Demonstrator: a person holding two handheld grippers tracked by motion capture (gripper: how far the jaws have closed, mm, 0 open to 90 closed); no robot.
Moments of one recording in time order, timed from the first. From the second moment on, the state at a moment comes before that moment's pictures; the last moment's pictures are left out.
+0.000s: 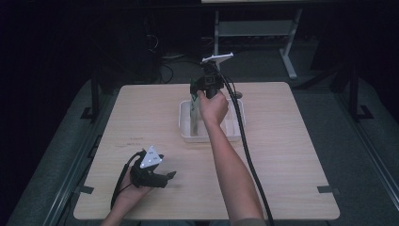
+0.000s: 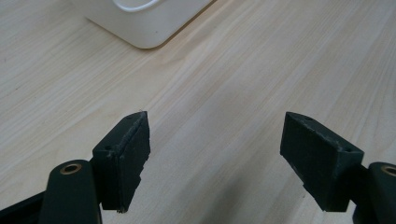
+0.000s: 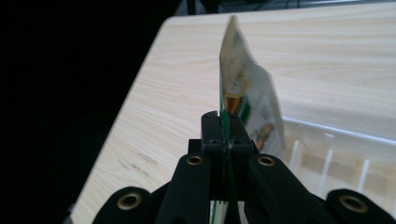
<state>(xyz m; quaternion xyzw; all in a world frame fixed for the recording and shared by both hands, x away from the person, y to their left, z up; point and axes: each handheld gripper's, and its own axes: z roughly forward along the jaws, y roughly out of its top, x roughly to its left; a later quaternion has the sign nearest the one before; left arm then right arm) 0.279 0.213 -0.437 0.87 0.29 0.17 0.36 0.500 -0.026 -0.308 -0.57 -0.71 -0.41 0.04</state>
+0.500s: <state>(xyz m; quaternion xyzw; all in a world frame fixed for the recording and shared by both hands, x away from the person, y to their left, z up) 0.280 0.215 -0.437 0.87 0.29 0.18 0.36 0.502 -0.027 -0.328 -0.57 -0.73 -0.38 0.04</state>
